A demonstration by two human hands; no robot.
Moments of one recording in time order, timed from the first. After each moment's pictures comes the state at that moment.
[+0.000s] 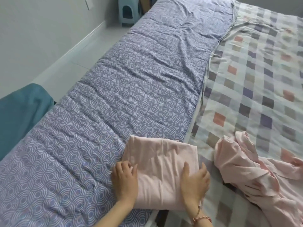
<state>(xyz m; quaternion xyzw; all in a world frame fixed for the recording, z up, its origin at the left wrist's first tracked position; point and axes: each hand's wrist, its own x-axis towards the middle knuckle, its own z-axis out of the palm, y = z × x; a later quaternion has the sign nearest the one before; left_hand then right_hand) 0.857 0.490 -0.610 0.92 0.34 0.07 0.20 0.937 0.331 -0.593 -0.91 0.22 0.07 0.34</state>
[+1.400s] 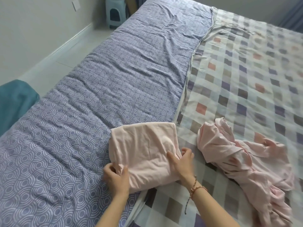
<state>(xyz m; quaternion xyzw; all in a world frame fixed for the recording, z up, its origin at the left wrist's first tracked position) 0.829 0.451 -0.608 0.66 0.59 0.09 0.46 0.938 0.292 -0.593 -0.90 0.11 0.18 0.38</state>
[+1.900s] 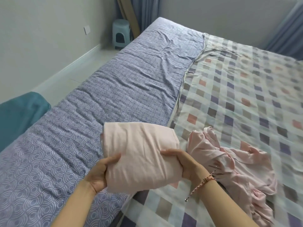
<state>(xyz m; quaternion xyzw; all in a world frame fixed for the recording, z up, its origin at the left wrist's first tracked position) 0.827 0.496 -0.496 0.34 0.39 -0.11 0.85 0.950 0.280 -0.484 -0.58 0.15 0.53 0.60</state>
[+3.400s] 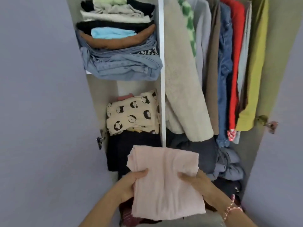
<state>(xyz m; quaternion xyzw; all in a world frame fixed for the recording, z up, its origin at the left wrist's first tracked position) 0.136 -0.207 -0.424 -0.11 0.58 0.76 0.26 0.166 0.027 -0.430 -0.10 -0.70 0.70 -0.09</state>
